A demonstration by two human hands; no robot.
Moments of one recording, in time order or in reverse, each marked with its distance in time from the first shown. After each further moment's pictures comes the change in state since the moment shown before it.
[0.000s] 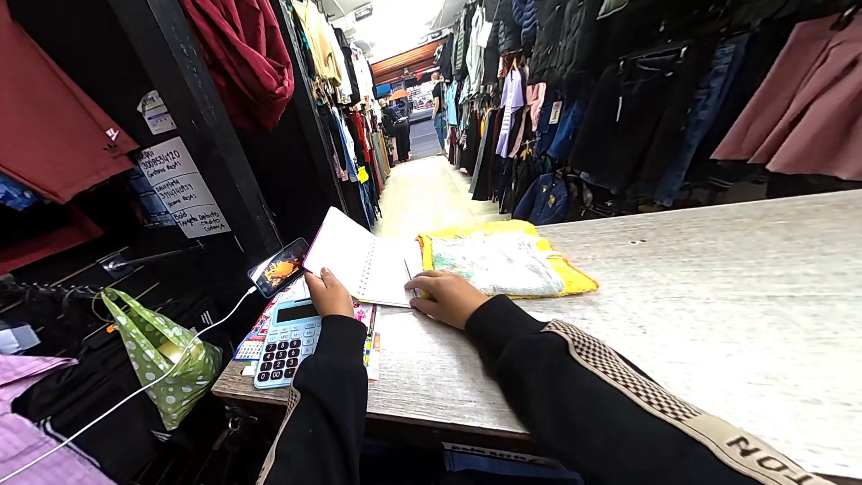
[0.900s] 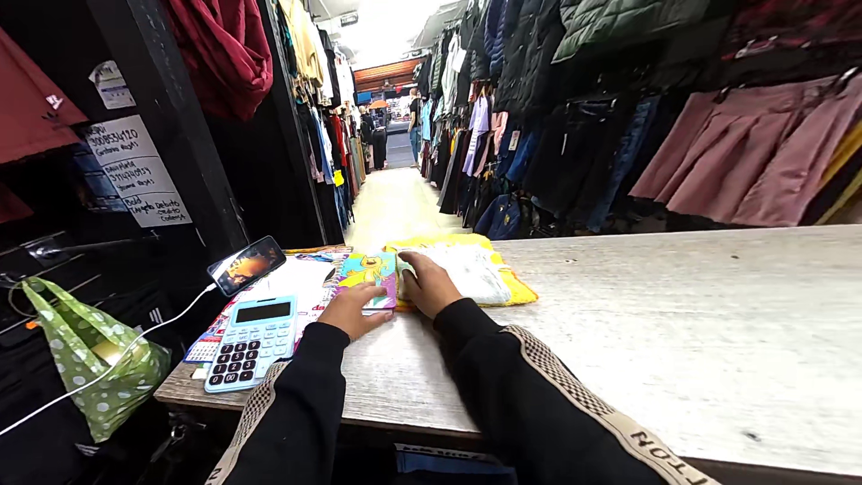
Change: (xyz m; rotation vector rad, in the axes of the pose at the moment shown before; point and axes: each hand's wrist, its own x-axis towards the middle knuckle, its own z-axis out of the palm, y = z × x) left_hand -0.024 -0.011 0.014 0.709 -1.034 0.609; right_hand -0.005 0.005 -0.026 0.090 0.281 0.181
